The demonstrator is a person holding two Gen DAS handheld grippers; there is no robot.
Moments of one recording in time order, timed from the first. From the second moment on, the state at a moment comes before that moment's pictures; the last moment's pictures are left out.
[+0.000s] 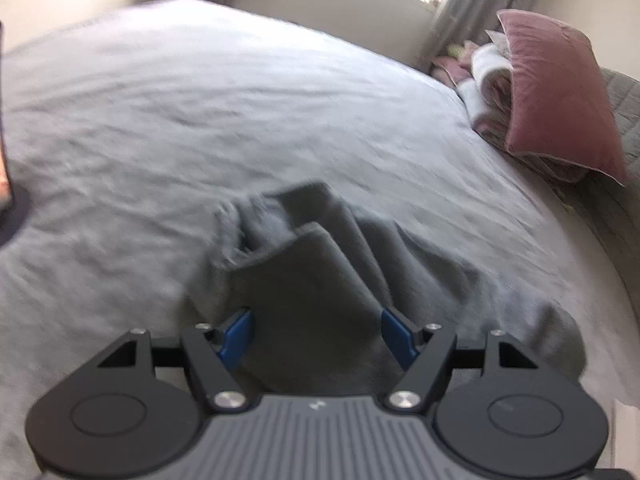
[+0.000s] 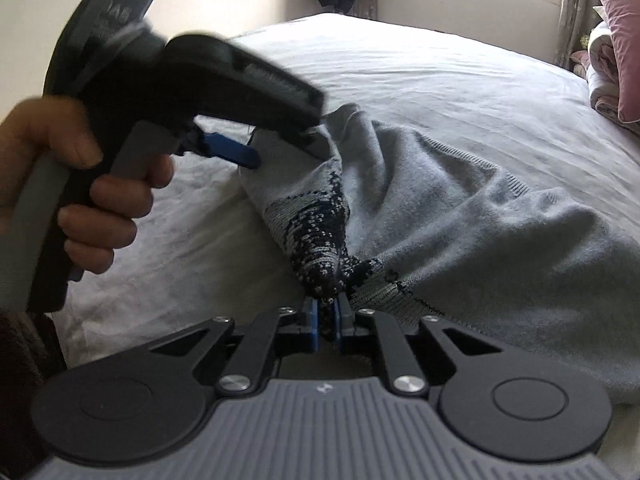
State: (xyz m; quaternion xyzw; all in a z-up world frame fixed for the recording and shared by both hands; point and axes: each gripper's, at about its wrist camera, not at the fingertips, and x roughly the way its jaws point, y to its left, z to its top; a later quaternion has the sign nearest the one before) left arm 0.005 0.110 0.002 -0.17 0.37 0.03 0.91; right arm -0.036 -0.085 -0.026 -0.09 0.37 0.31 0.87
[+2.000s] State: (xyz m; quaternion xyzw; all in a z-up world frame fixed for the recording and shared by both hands) left arm 0.141 0.140 -0.020 -0.10 0.42 0.03 0.90; right arm 0.137 -0.241 -0.035 0.08 0.41 0.09 0.90
